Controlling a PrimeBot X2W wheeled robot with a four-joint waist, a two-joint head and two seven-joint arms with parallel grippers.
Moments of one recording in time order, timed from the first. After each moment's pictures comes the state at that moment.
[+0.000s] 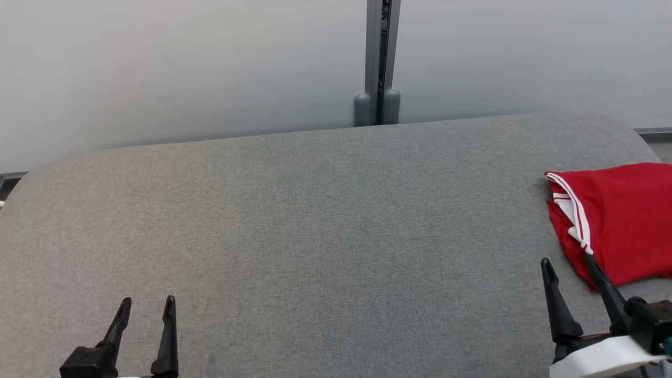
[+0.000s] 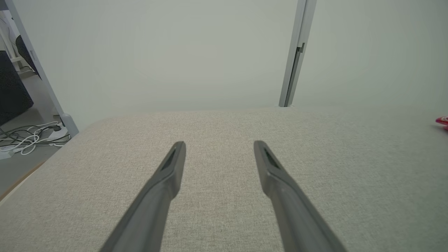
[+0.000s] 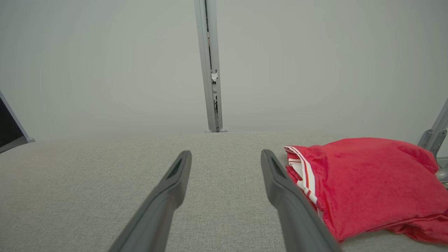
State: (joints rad) left arm 0.15 0.20 -0.08 0.08 -0.29 0.08 -0.17; right arm 0.07 -0.07 -0.03 0.01 0.16 0.13 -0.09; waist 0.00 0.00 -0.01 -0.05
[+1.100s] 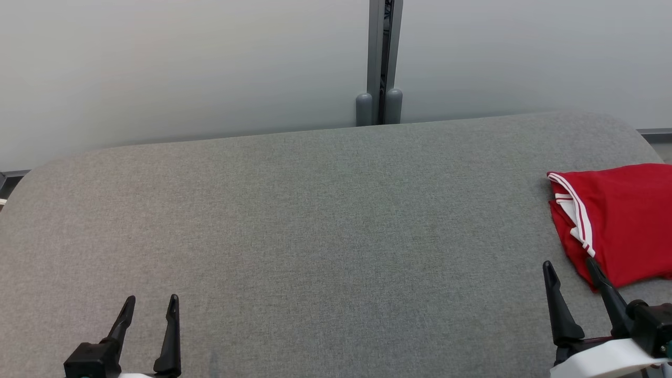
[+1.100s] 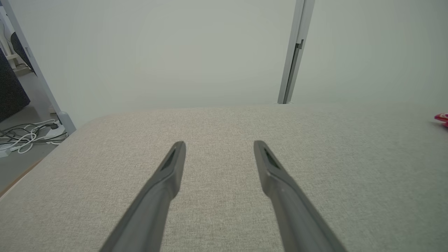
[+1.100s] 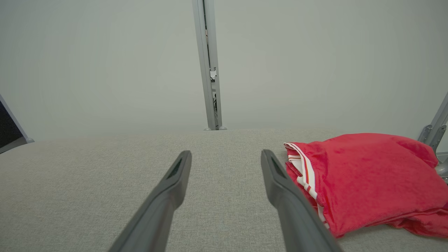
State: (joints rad) left arm 0.13 0.22 -0.10 0.10 -0.31 0.09 -0.17; right arm 0.08 -0.06 -0.05 0.00 0.16 0.13 -0.08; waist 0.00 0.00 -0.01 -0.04
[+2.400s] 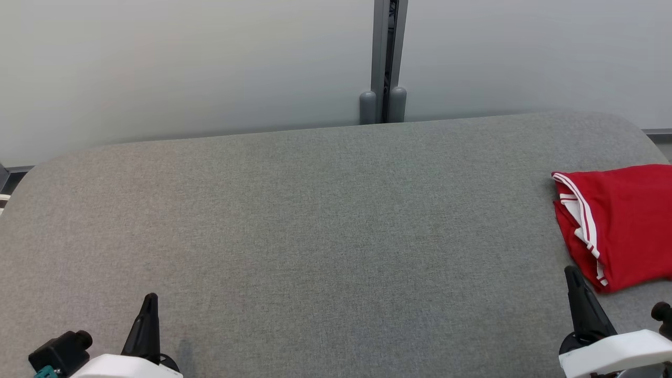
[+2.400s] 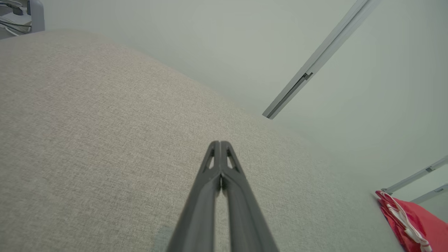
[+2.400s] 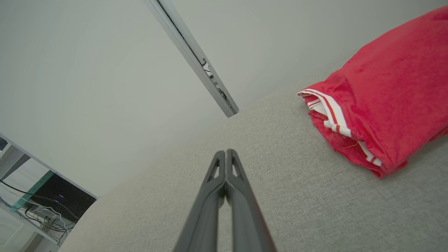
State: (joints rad) left arm 0.08 0.15 -0.04 0.17 -0.74 0.02 -0.08; right arm 0.04 -0.05 -0.06 0.11 0.64 0.13 -0.02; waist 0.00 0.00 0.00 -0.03
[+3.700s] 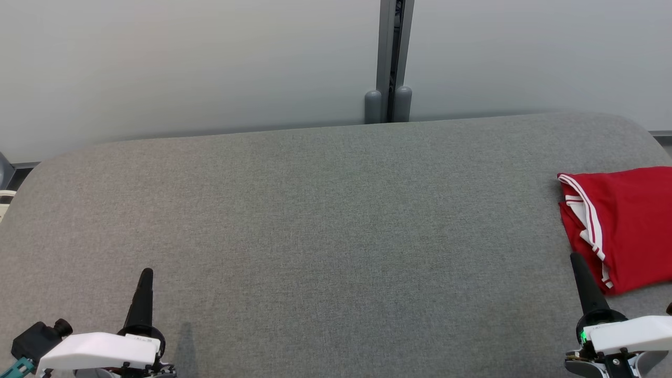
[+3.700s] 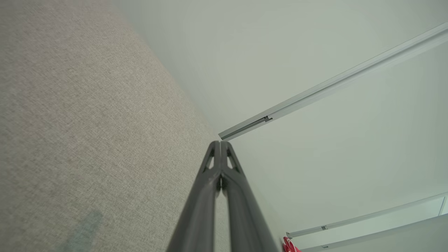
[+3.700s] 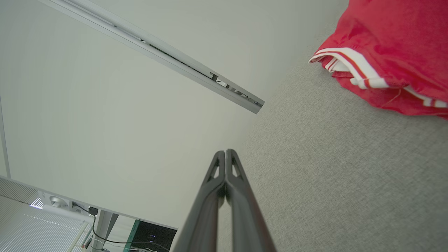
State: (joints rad) left arm -0.01 0.10 0.03 0.21 -1.17 -0.05 0.02; right arm -0.03 -0.05 -0.09 0.18 1.12 0.13 0.05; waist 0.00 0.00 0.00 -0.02
